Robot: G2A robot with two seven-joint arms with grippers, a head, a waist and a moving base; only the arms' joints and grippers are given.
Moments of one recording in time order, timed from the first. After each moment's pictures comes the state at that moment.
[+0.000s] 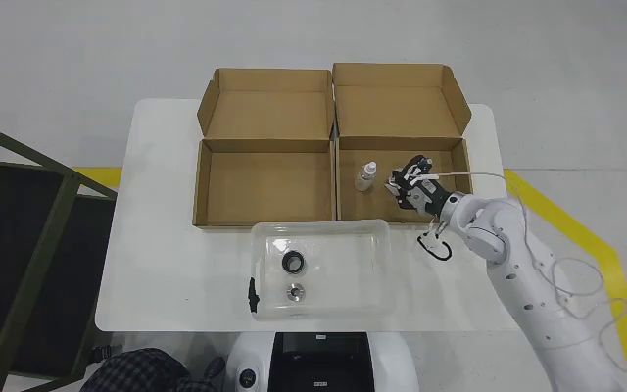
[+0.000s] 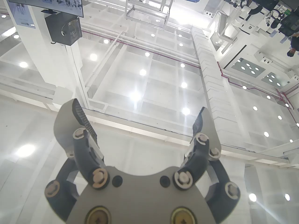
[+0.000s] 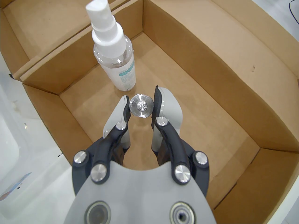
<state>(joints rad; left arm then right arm) -0.03 -0.30 -0.61 -1.22 3.05 0.21 0.06 -1.04 -1.03 1.18 -1.51 -1.15 -0.54 0.40</state>
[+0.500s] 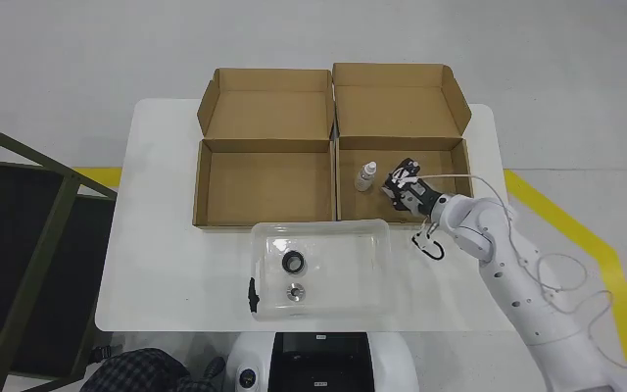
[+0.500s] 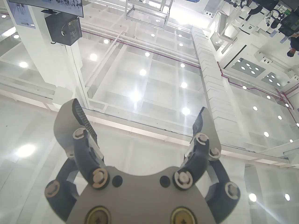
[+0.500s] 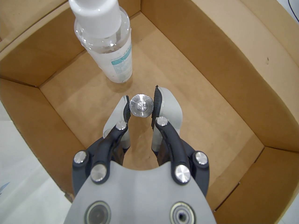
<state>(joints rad) -0.03 -0.30 -0.61 -1.22 3.05 0.21 0.06 -1.01 -1.05 1.12 -1.47 -1.21 -0.50 0.43</state>
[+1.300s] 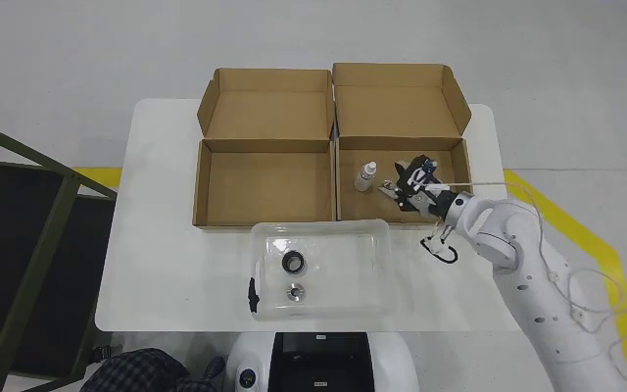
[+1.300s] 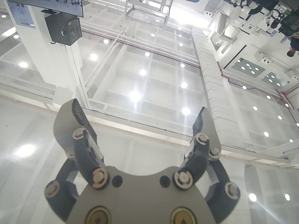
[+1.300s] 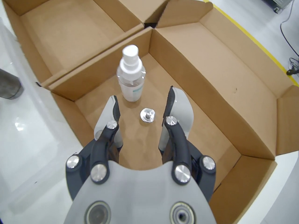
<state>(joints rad) -0.03 -0.30 -0.61 -1.22 3.05 0.21 0.06 -1.12 -1.02 1.27 -1.69 -1.13 -0.63 0.42</state>
